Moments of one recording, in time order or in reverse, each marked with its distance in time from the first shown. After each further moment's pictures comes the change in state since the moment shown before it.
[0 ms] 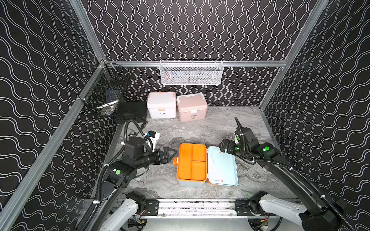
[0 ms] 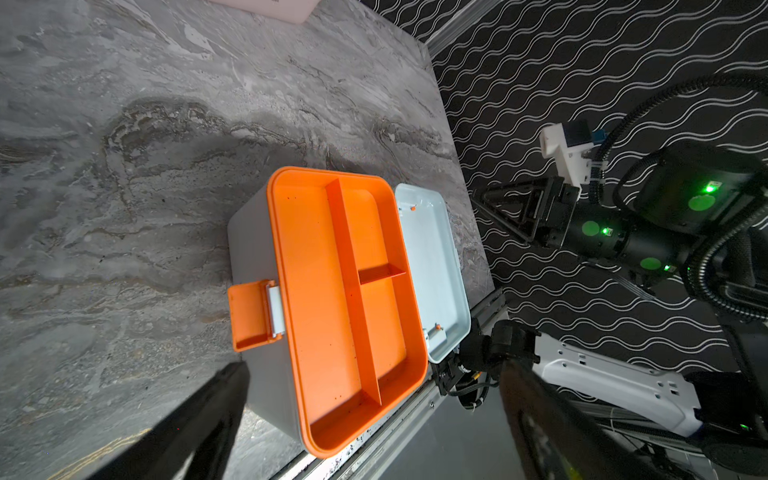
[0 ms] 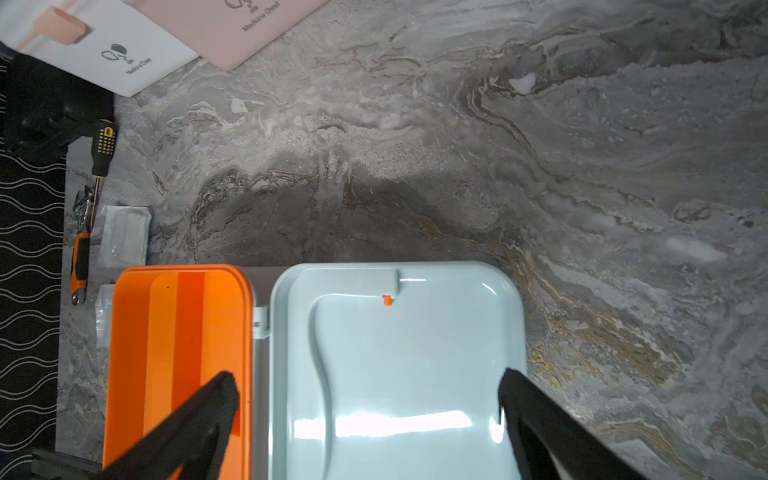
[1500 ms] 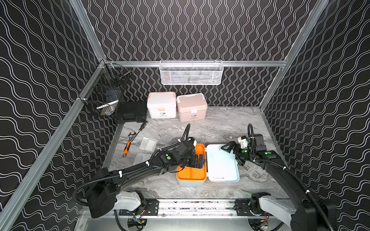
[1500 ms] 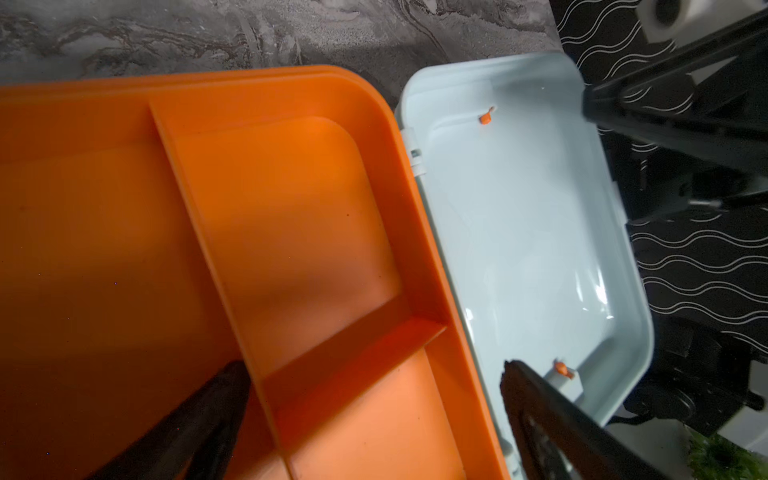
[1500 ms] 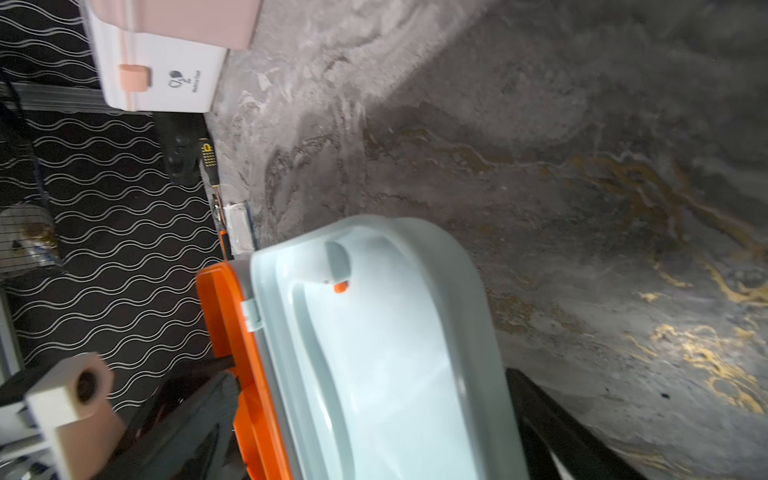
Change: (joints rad) left arm -0.495 0.587 -0.024 0.410 -0.374 -0.088; right arm -0.343 -0.007 -0.256 0.269 -0.599 0.100
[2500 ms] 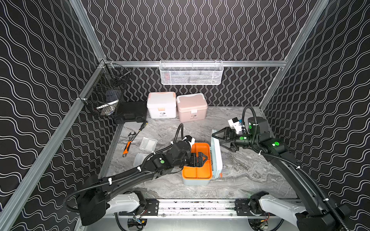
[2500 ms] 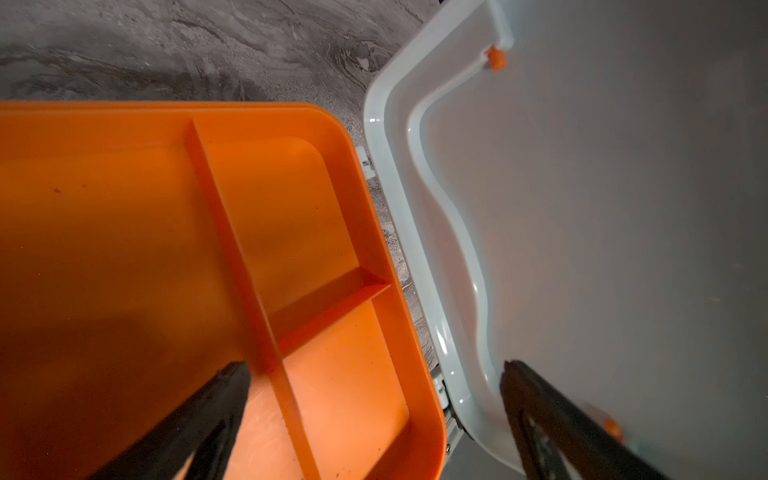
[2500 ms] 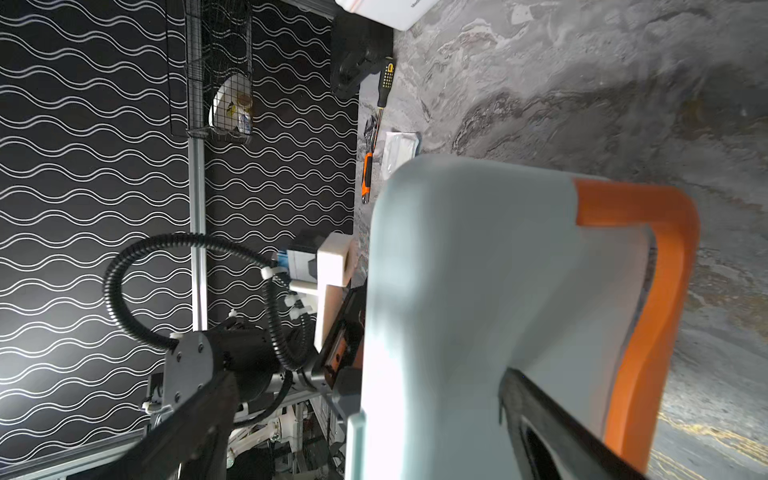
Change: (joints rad) left arm 0.004 -0.159 -0.066 0.119 0.040 -0.094; right arm 0.253 0.042 0.423 -0.100 -0.145 0.077
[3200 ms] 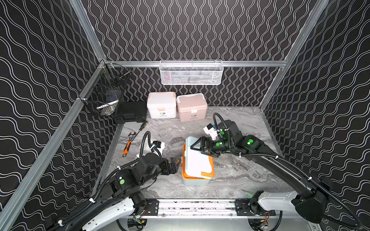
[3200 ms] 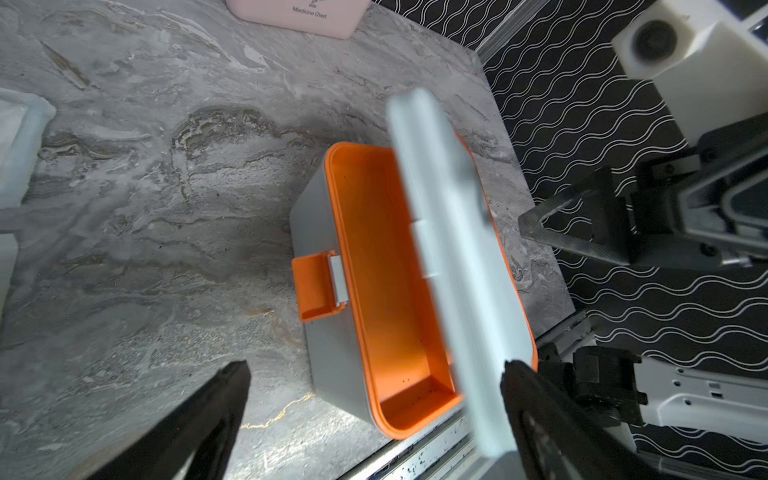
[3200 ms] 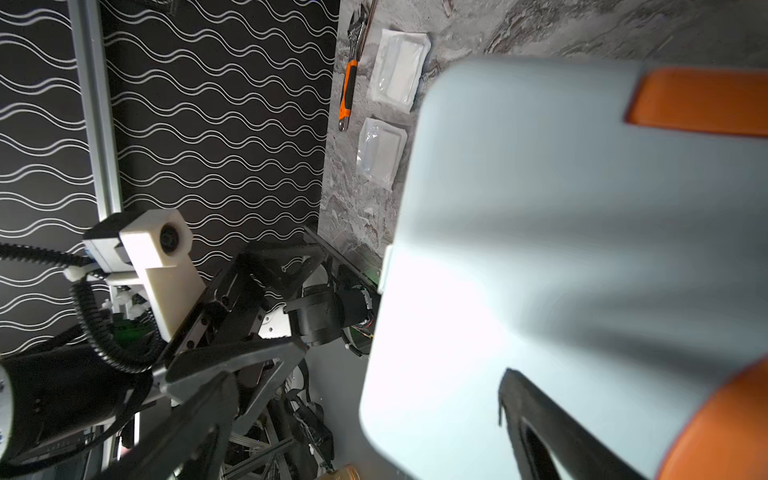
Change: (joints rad) left arm 0.017 -0.537 -0.056 -0.484 -0.276 0.000; right arm 0.355 0.190 0.063 0.026 0.201 -0.001
